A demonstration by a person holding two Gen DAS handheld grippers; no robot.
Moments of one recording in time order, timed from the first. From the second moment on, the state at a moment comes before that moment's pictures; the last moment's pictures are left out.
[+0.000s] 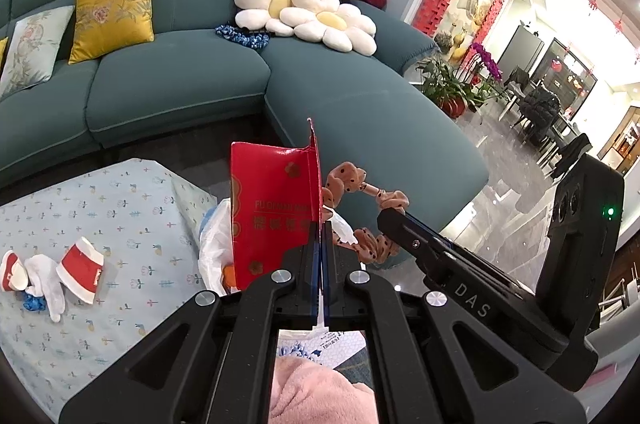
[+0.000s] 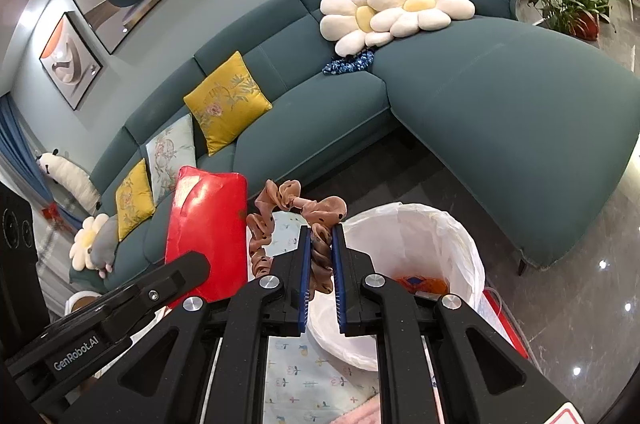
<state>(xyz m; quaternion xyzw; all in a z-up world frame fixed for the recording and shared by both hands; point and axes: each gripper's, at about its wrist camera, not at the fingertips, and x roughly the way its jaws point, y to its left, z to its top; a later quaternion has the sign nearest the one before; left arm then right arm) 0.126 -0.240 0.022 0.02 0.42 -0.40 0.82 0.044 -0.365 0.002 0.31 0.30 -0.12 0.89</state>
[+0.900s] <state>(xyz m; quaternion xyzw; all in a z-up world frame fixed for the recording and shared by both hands) 0.143 -0.218 0.006 0.00 0.43 -0.36 0.83 0.063 -0.348 -0.015 0.30 0.33 -0.12 0.89</state>
